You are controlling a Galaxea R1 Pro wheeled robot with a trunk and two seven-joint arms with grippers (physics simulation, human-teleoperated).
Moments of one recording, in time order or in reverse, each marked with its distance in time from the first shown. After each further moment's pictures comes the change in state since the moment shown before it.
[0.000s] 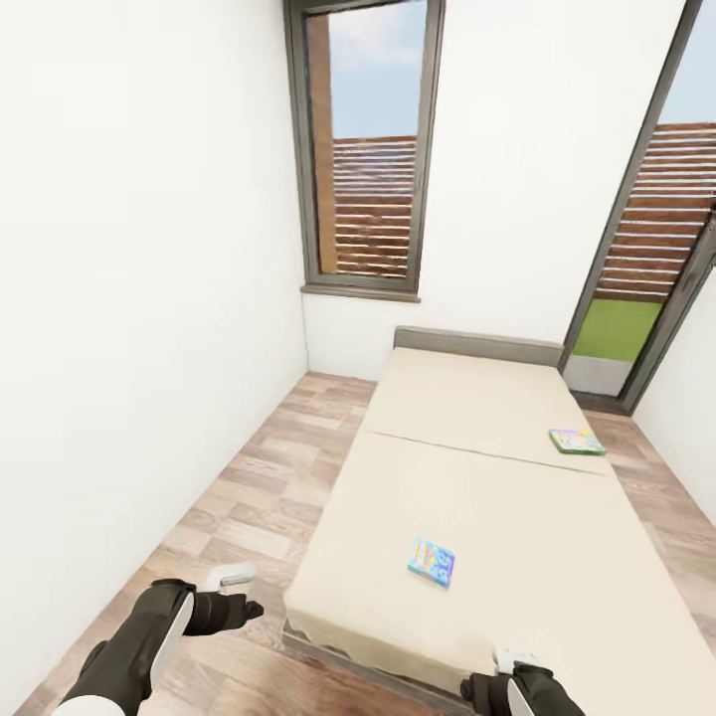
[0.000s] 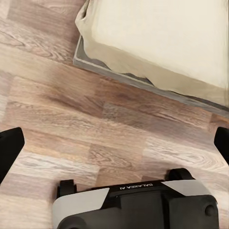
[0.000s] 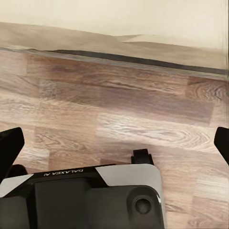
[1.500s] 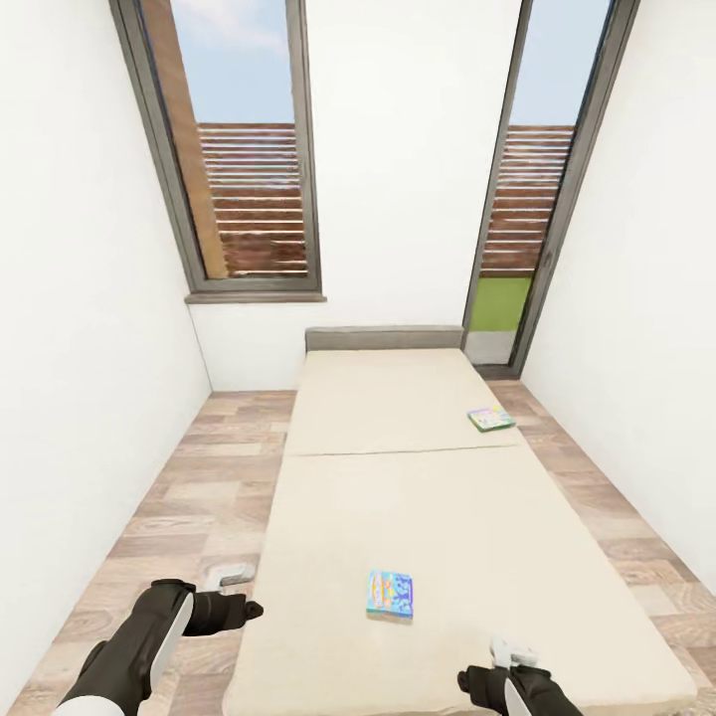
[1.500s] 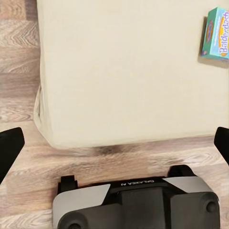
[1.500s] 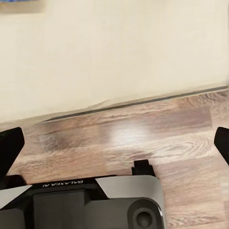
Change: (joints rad) left arm 0.000 0.001 0.000 0.000 -0.002 0.000 0.002; right arm 0.000 0.007 0.005 0.001 0.001 -0.070 -0.004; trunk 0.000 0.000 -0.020
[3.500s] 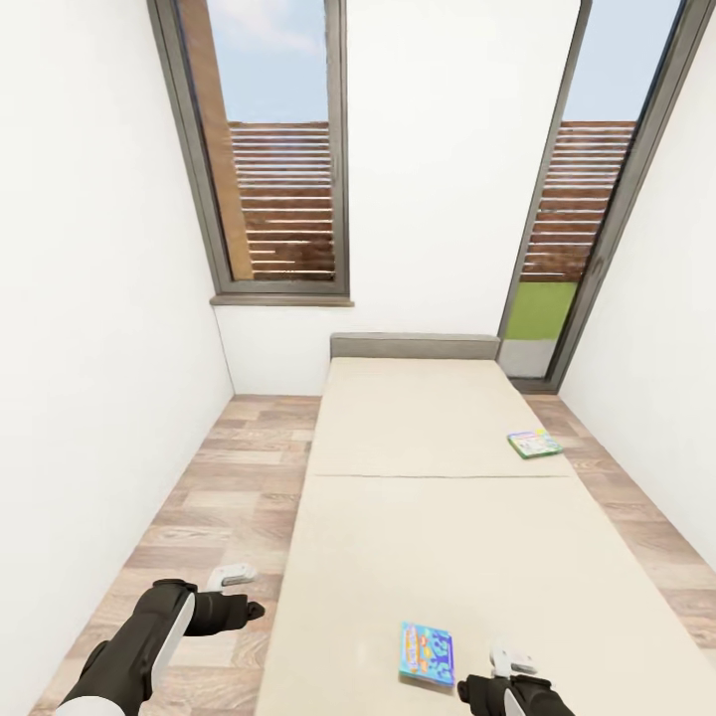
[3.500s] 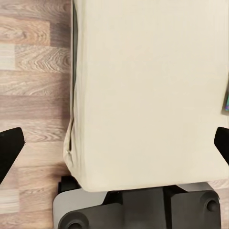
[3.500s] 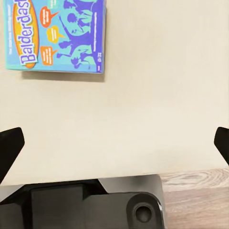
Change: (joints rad) left arm 0.001 -0.001 -0.010 -0.002 0.001 -0.001 -0.001; right arm 0.000 0.001 0.002 0.044 0.001 -0.030 -0.003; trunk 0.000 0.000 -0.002
